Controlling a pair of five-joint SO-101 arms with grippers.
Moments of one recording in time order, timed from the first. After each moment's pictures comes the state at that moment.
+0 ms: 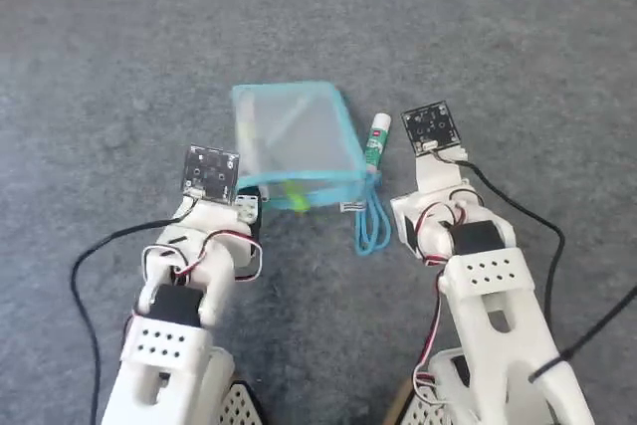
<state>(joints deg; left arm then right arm) 3.8 -68.4 83.1 31.0 3.6 -13.6 -39.8 58.7 44.7 6.5</state>
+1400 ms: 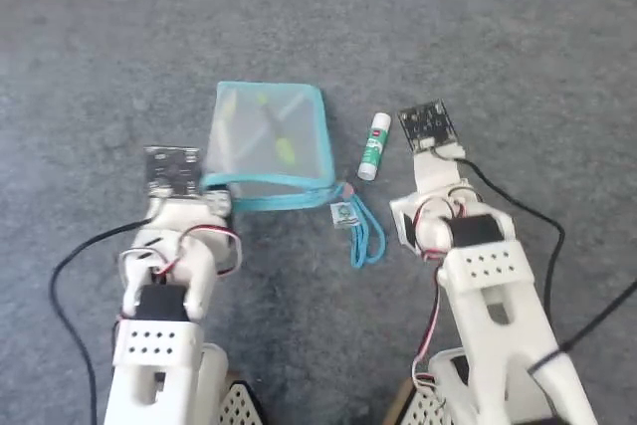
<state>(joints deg) -4.7 -68.6 82.6 32.0 3.2 -13.8 -35.8 53.3 50.3 6.5</state>
